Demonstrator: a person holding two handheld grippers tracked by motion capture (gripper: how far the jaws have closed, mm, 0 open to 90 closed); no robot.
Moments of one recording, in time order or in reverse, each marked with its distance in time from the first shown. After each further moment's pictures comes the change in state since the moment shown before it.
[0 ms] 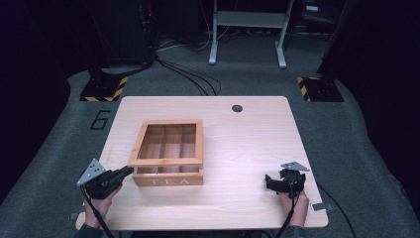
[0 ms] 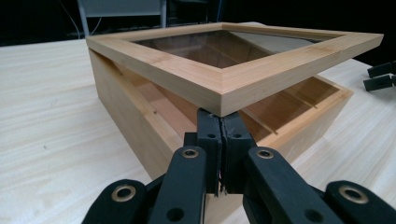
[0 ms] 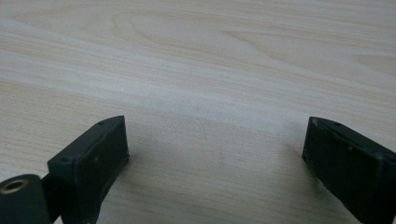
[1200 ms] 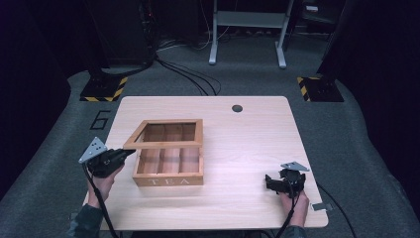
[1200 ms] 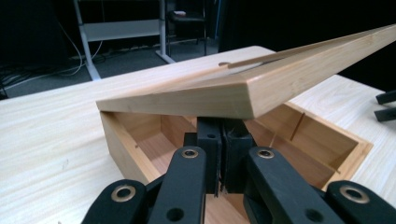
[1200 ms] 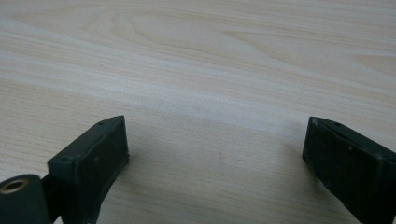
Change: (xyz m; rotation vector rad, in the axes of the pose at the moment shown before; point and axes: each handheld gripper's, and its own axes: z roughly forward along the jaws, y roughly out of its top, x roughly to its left) left arm 0.018 0.052 0.024 -0.051 -0.009 0.054; right arm 0.000 0.000 0.000 0.000 0.000 0.000
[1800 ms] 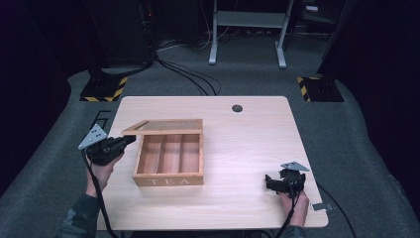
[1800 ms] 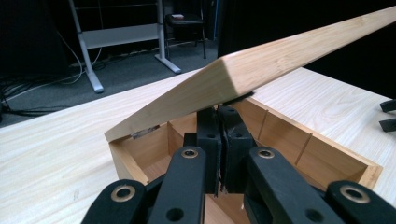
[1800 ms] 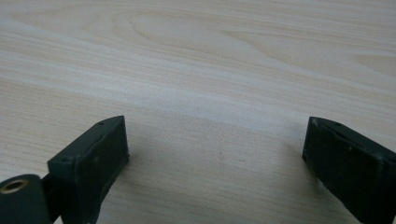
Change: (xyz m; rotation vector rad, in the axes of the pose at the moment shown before) left arm 0.010 0.033 0.010 0.011 -0.009 0.042; right arm 0.000 0.000 0.000 0.001 0.001 -0.001
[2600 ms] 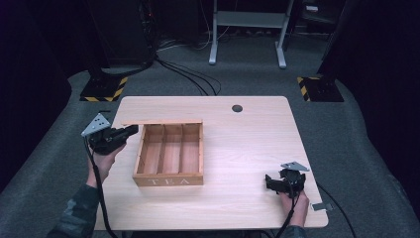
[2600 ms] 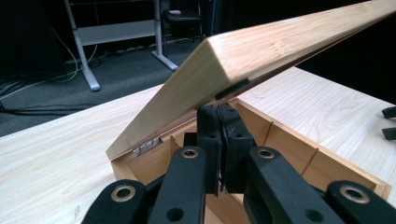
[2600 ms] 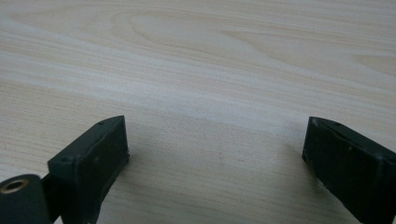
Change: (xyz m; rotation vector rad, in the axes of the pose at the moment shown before) left arm 0.012 0.022 0.015 0.025 -0.016 -0.006; right arm 0.000 0.000 0.000 -0.001 -0.002 0.001
